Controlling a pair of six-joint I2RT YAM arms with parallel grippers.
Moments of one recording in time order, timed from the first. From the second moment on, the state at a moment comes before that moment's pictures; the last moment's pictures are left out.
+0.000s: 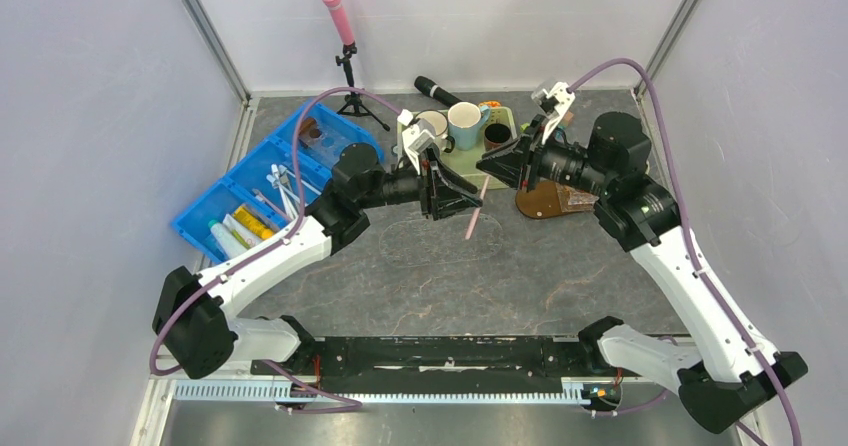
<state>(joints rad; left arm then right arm) -0.74 1.28 0.97 0.38 0.70 -0.45 0.47 1.06 1.26 -0.33 -0.60 0.20</state>
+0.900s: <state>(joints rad) -0.64 0.91 0.98 -0.22 -0.44 -0.16 0.47 0.51 0.79 -0.30 0.41 0.24</state>
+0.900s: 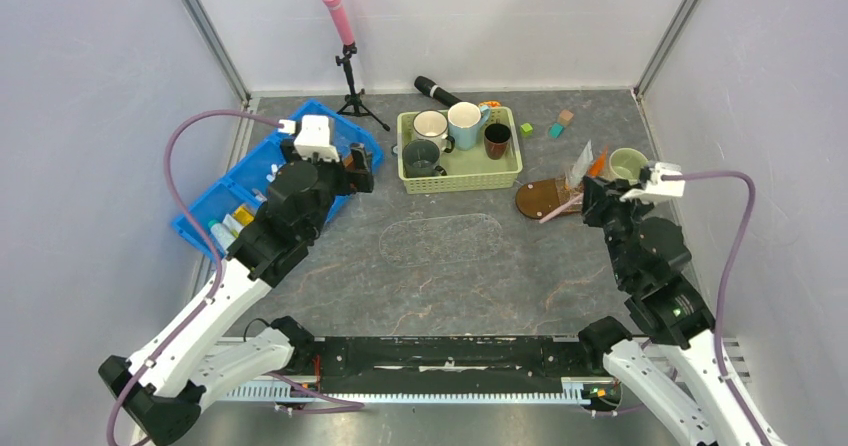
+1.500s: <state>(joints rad) -0.53 0.81 0.87 -0.21 -0.66 -0.13 0.47 0.34 0.53 0.02 1.04 0.24</state>
